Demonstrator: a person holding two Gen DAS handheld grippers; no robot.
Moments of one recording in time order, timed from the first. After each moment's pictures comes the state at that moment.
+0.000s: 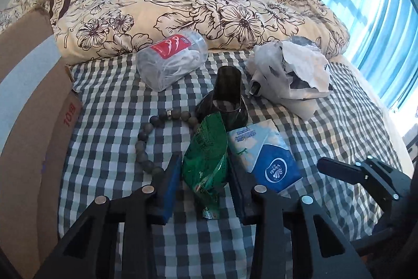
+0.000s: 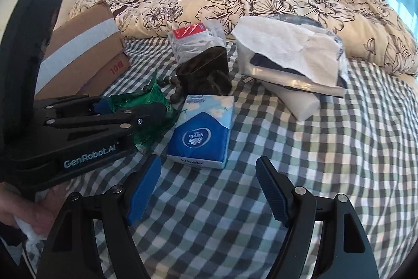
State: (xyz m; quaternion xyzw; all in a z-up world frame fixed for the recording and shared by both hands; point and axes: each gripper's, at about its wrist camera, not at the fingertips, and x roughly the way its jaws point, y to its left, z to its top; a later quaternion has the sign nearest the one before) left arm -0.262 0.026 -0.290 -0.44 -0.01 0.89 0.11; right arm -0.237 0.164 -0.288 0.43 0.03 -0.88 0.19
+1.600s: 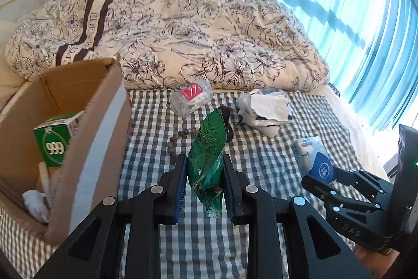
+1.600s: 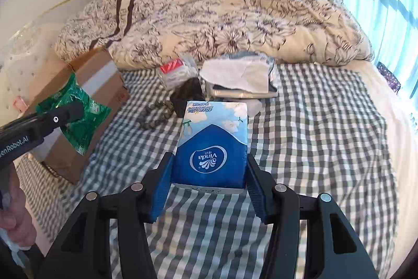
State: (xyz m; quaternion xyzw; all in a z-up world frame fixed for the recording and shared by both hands) left arm -0.162 -0.007 -0.173 -0.38 -0.03 0.92 0.08; right arm -0.155 0.202 -0.192 0.40 -0.02 -0.91 0.11
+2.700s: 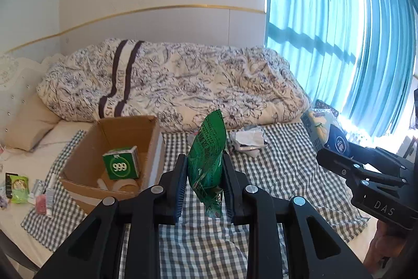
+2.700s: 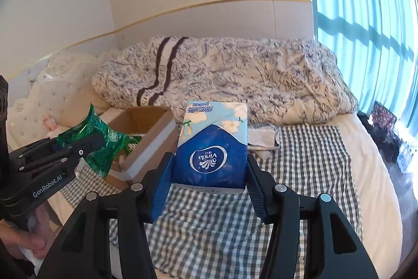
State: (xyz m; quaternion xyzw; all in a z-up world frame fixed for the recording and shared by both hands) left arm 0.000 -0.027 -0.038 -0.26 0.01 0.96 0.06; right arm -0.002 0.169 -0.033 0.27 -0.02 -0.95 0.15
